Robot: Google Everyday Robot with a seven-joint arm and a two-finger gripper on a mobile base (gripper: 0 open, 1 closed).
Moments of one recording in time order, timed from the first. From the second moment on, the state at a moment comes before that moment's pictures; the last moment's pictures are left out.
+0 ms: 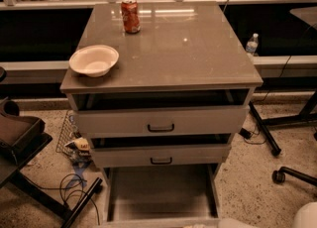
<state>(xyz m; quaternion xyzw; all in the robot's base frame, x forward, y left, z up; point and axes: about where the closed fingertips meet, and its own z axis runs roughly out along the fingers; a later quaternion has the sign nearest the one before) 0.358 -0.086 0.158 -0.54 0.74 0.27 0.31</state>
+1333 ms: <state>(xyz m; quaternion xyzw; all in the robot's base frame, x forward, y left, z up) 0.478 -0.038 0.187 -0.59 0.69 0.25 0.34</state>
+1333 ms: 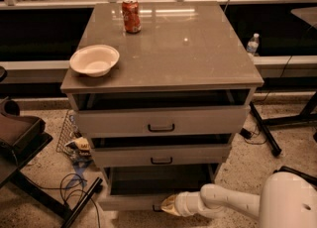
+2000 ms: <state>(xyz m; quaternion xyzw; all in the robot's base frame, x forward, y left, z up) 0.522 -0.023 0.189 -0.60 0.68 0.24 0.34</state>
